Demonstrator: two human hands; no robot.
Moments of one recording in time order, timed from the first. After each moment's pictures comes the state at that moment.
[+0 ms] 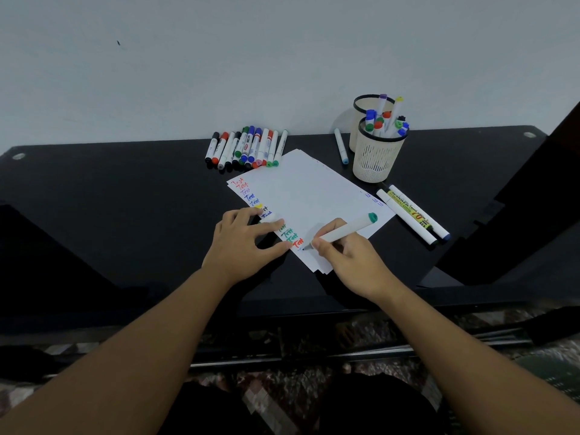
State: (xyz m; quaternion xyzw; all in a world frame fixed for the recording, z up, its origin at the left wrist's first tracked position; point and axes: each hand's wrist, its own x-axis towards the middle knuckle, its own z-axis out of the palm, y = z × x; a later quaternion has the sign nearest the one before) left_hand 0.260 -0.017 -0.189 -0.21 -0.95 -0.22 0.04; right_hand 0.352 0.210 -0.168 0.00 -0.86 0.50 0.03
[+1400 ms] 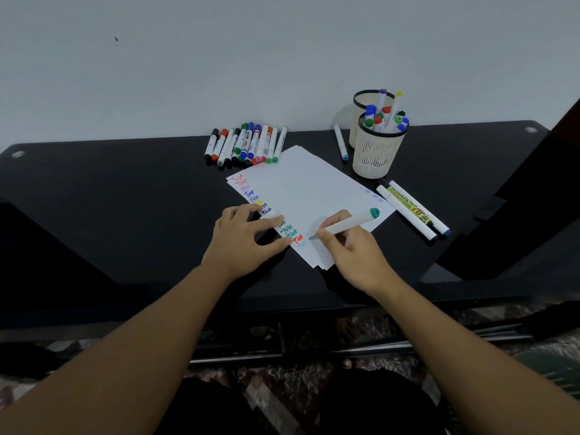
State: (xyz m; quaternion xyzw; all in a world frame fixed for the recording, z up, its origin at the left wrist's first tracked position) left_hand 0.257 -0.018 -0.191 -0.21 -0.95 -0.22 0.04; right_hand 0.352 0.211 -0.167 -0.02 -0.86 0.51 0.07
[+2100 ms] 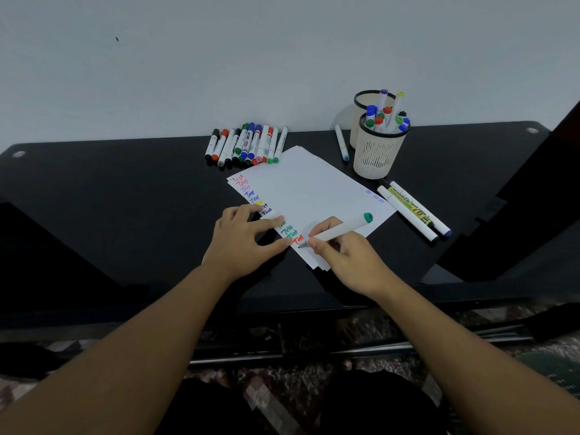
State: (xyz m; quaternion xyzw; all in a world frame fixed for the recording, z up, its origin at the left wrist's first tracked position) left_hand 0.256 -0.018 -0.192 -0.21 -0.95 -0.21 0.04; right_hand 0.351 0.209 -0.173 0.02 -0.87 0.49 0.03
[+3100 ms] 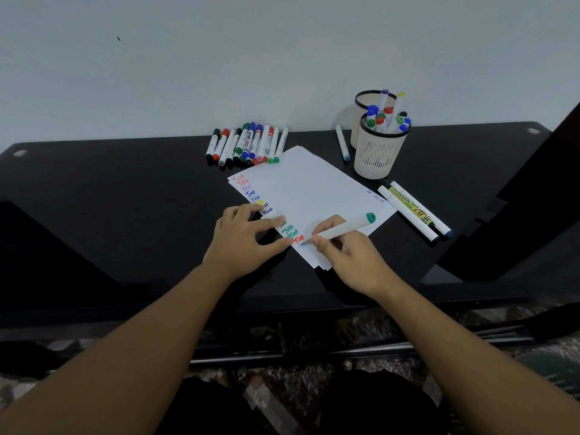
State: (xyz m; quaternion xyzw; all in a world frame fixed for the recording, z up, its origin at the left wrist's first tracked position) left_hand 0.258 -0.018 -0.191 -0.22 -0.95 -0.22 0.04; right_hand 0.352 0.210 -0.171 0.02 -0.88 0.48 0.04
